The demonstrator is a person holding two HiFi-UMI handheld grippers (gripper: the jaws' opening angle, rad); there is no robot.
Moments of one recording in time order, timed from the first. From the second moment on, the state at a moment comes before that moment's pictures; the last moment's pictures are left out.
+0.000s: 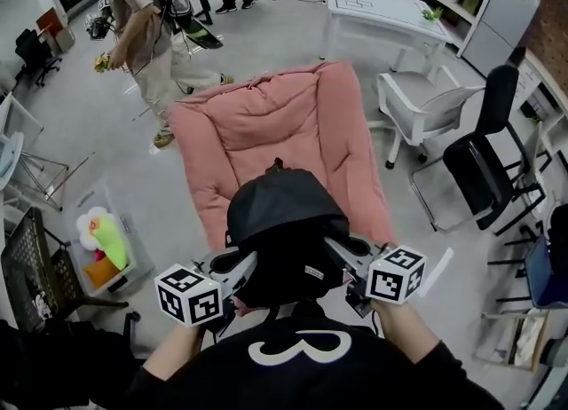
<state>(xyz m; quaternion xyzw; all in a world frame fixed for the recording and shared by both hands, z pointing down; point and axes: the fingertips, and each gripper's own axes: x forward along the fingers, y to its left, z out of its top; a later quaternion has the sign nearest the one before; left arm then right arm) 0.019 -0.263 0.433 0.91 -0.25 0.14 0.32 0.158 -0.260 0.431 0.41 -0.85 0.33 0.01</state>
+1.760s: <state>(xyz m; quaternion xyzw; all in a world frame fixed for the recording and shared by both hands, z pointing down) 0.096 -0.439 0.659 0.83 -0.36 0.28 0.31 0.233 -0.462 0.663 0.39 -0.82 0.37 0.19</state>
